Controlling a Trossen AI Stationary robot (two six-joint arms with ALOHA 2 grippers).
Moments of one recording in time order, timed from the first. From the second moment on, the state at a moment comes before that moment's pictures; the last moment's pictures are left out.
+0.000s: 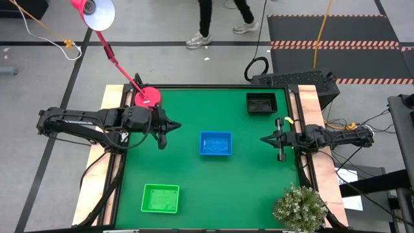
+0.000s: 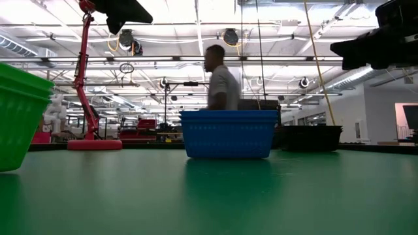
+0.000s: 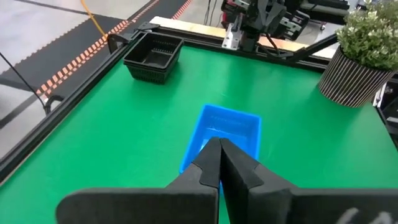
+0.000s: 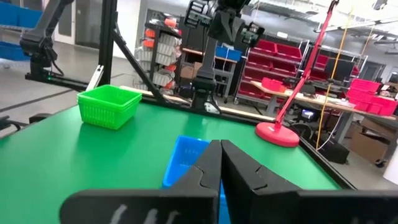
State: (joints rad) left arm -0.02 0.95 0.87 -0.35 -0.18 -0.18; right arm 0.11 0.00 0.02 0.05 0.08 -0.21
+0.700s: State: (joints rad) left arm -0.03 0.71 0.47 -0.02 -0.11 -0.11; right arm 0.11 0.00 0.02 0.07 0.08 -0.20
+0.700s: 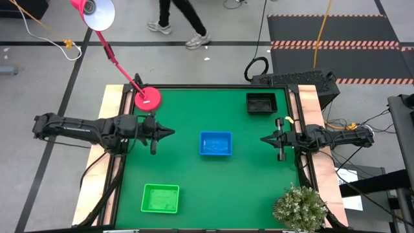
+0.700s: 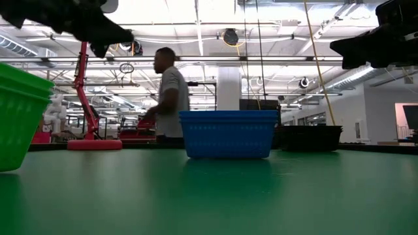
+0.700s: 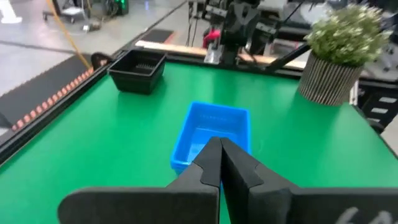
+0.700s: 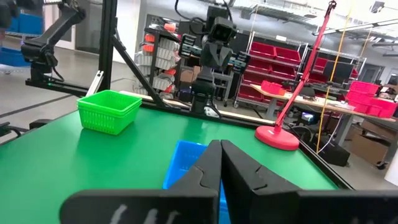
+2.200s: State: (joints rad) left arm -0.03 0.00 0.01 0.01 0.01 -0.04; right arm 0.11 0.00 0.01 0.07 0.08 -0.20
